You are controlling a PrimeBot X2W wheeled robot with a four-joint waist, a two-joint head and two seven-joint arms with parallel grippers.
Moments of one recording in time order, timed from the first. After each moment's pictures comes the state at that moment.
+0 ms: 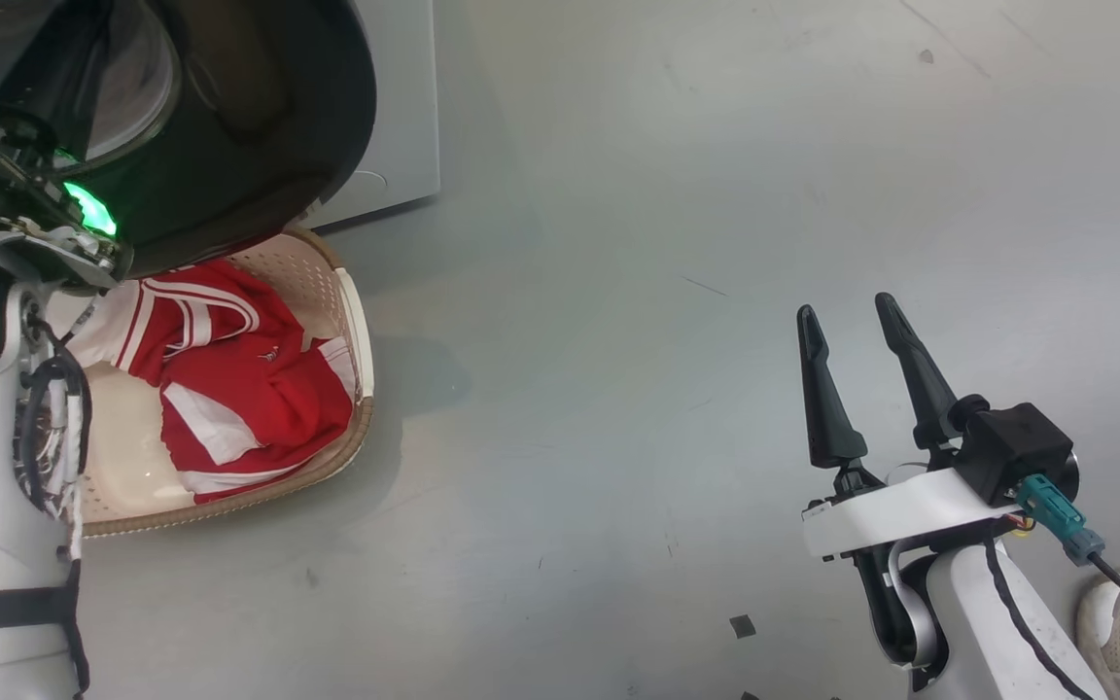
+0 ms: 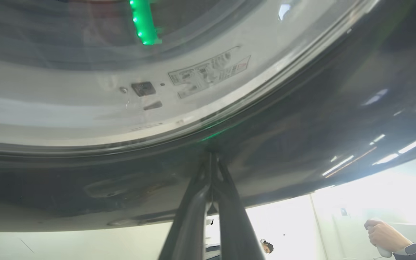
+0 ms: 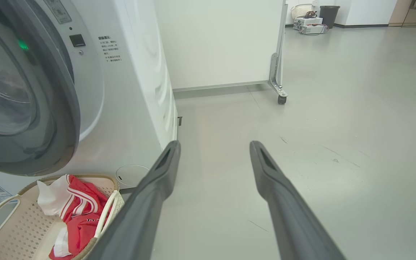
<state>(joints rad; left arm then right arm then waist) -0.76 0.15 0.02 0.33 -1.75 -0.10 0.46 -0.16 -0.06 0.28 0.07 0.33 -0.05 -0.25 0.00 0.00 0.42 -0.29</state>
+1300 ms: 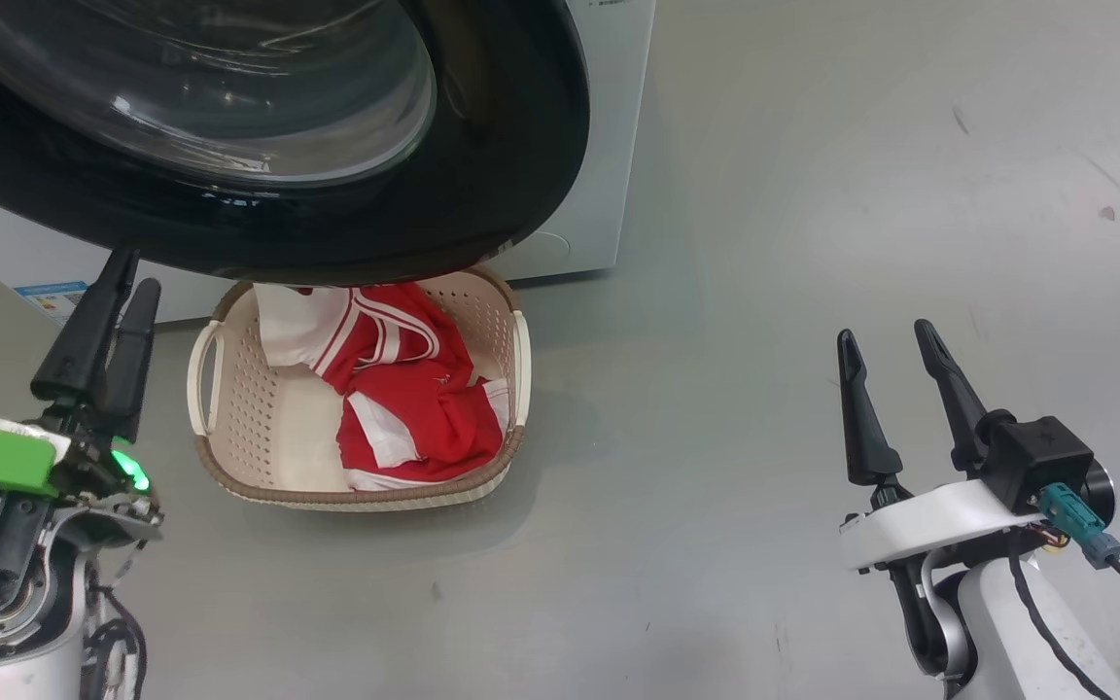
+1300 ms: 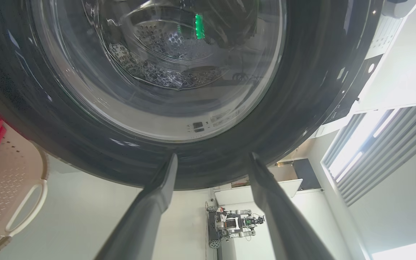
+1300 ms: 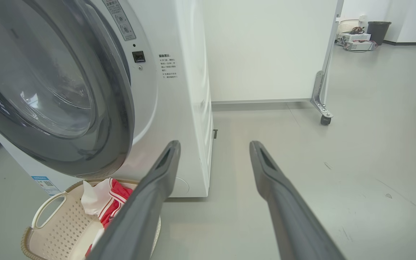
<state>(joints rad) -0.30 0.06 0.15 0.07 -1.71 -0.12 0.43 -0.14 -0.10 0.23 0.14 0.32 -0.05 -0.25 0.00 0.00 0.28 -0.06</state>
